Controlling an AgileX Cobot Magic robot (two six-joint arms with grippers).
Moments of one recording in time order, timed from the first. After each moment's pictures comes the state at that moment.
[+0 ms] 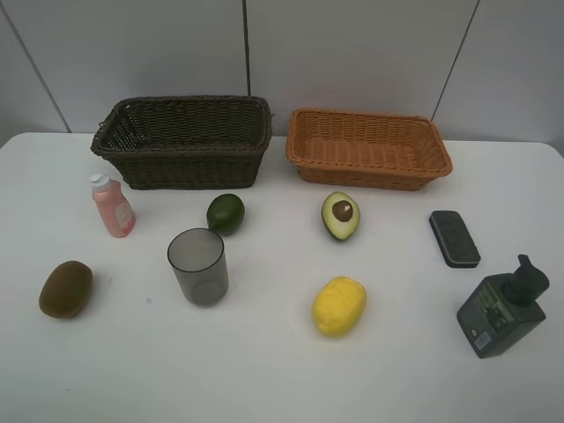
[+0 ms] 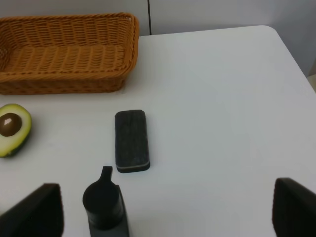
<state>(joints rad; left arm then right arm) -0.08 0.11 -0.52 -0.01 1.05 -0.05 0.03 0.00 -0.50 -0.15 1.07 0.11</state>
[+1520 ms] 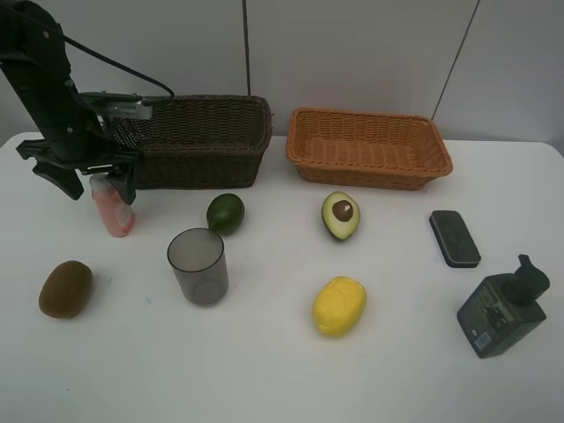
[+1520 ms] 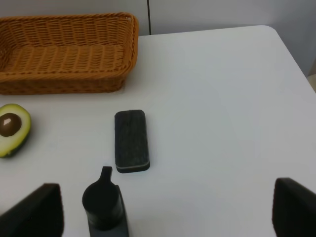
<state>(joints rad) -0.13 1.97 -1.30 0.00 0.86 0.00 0.03 0.00 -0.50 -0.15 1.07 0.11</state>
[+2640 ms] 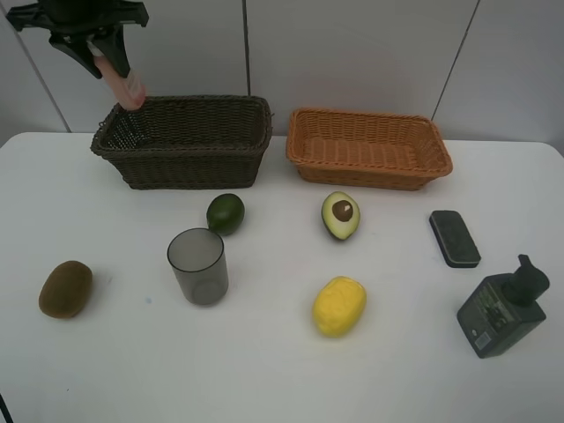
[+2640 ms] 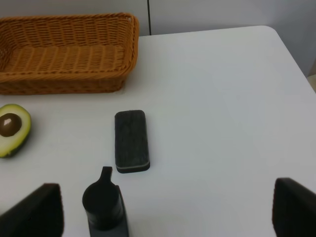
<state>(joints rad) -0.12 2.06 -1.99 -0.05 1.20 -0.06 0.03 0.00 -0.50 -0.15 1.07 0.11</state>
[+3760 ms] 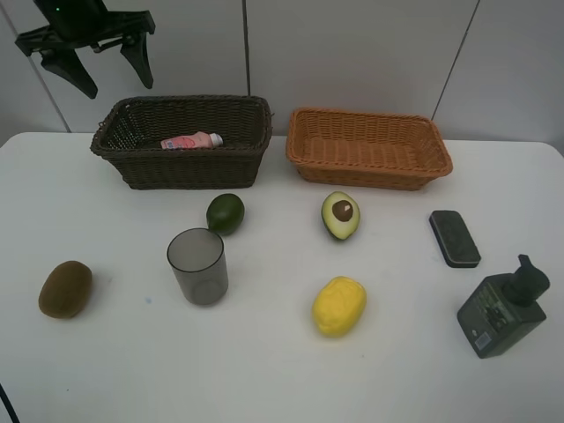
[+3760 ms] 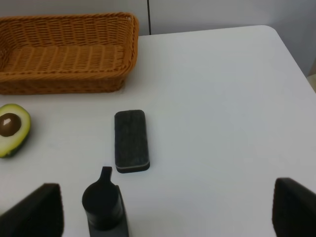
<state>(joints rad) -0.12 2.03 -1.89 -0.12 1.20 -0.18 0.03 0.00 -0.50 -0.15 1.07 0.11</state>
